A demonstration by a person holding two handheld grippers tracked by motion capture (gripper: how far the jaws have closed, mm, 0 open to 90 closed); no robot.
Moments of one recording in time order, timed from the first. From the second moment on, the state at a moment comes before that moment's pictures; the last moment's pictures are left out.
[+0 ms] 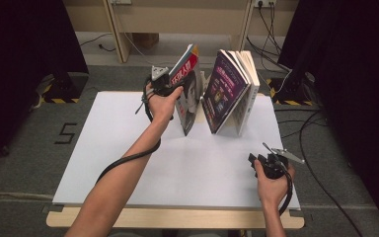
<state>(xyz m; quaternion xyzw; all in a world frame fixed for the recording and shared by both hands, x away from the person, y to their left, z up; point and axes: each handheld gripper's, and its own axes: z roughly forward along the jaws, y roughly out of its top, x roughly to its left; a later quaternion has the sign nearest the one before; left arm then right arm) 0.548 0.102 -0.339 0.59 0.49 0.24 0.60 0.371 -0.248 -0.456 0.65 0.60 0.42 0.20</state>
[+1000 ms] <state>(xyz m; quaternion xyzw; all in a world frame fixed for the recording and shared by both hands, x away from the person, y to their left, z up) 0.527 0.123 -0.354 0.61 0.49 0.21 0.59 0.370 -0.246 -0.454 0.65 0.60 0.42 0.20</state>
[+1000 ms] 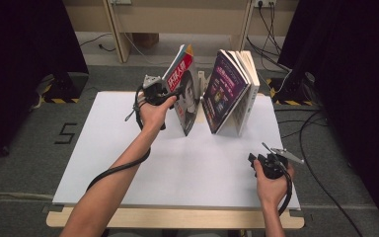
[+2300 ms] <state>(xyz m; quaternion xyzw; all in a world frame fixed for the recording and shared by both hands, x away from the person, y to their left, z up) 0.468 0.175 -0.375 0.64 0.48 0.20 0.56 0.370 -0.235 -0.454 0.64 0.61 0.41 0.20</state>
